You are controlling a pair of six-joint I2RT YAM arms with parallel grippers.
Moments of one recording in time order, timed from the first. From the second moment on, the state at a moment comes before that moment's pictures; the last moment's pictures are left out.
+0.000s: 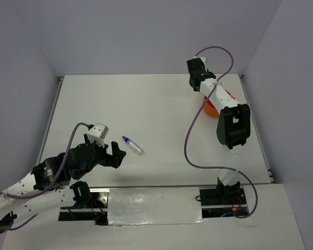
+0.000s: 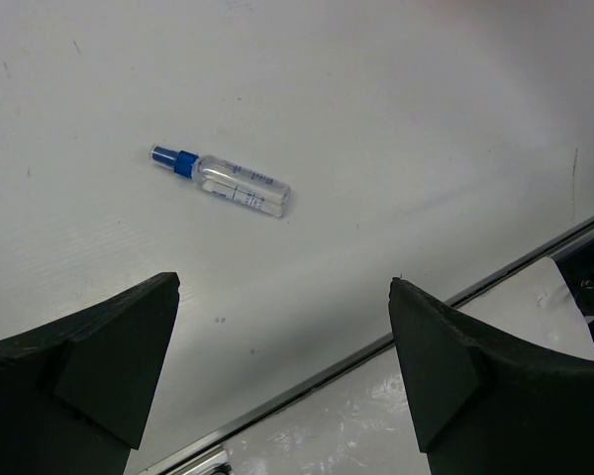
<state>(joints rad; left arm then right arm) -1.07 0.55 0.82 -0.77 -0.48 -0.53 0.26 2.05 1.82 -0.59 0.59 0.07</state>
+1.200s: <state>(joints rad) -1.07 0.55 0.82 -0.76 -0.47 -0.53 0.23 2.05 1.76 -0.58 0.63 0.02</state>
